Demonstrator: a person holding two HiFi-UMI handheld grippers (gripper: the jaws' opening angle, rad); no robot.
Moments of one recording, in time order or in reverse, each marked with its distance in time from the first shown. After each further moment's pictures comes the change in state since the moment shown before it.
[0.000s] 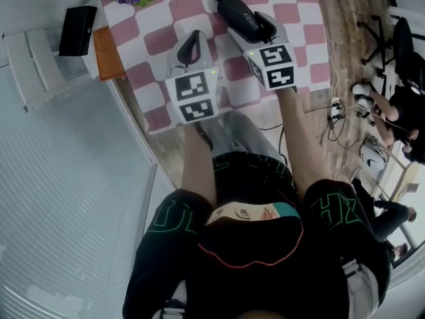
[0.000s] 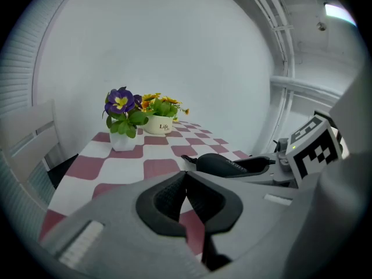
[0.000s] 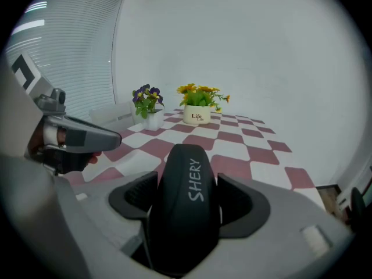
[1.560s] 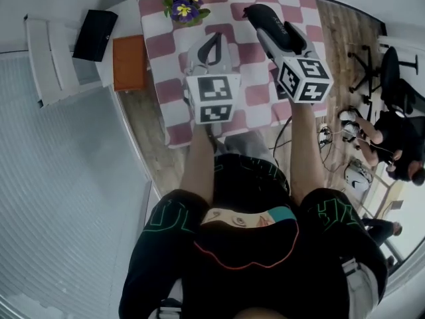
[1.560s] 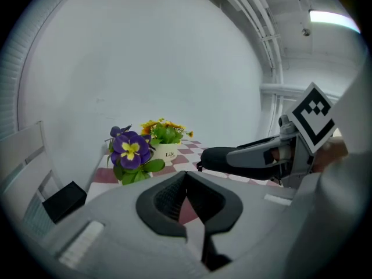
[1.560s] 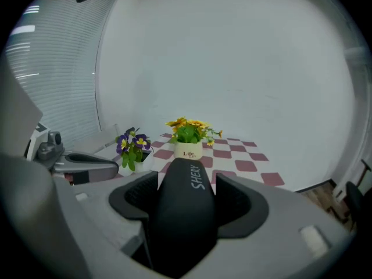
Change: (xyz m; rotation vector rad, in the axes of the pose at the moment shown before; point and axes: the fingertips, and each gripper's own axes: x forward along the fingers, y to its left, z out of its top) left arm 0.004 0.040 0.080 0.073 -0.123 -0.060; right arm -0.015 -0.018 0.121 0.092 -0.109 -0.101
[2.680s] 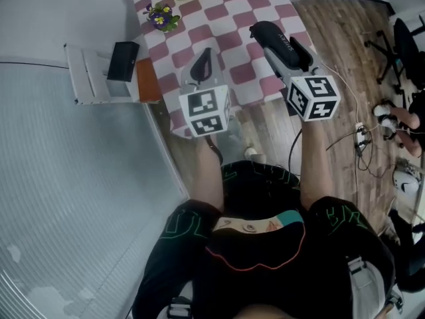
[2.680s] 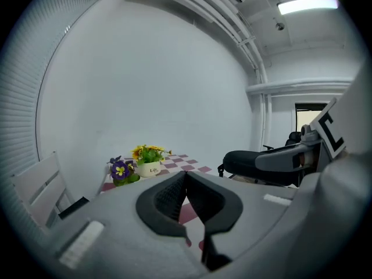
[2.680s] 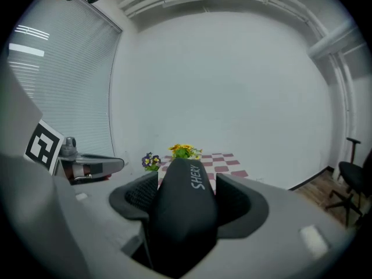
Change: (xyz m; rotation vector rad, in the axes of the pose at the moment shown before) left arm -0.117 -0.109 0.030 0.113 -0.126 0.038; right arm -0.201 -0.023 -0.038 0.121 -0.252 -0.007
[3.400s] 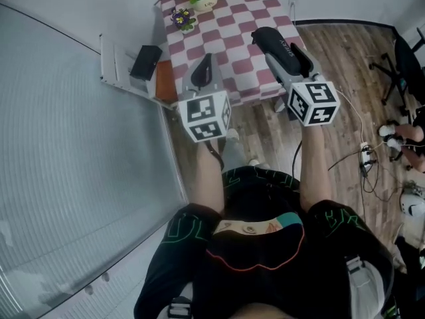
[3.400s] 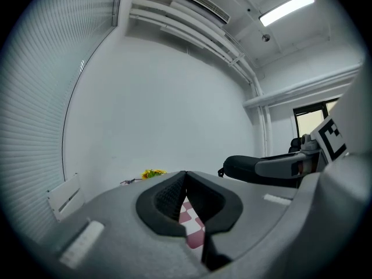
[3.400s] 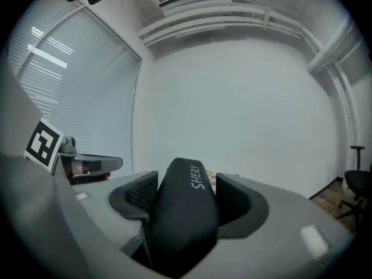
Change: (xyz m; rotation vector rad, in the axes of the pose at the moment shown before) left arm -0.157 -0.063 0.058 0.041 -0.177 0.078; right arm -0.148 0.044 0.037 -0.036 -0.195 0.074
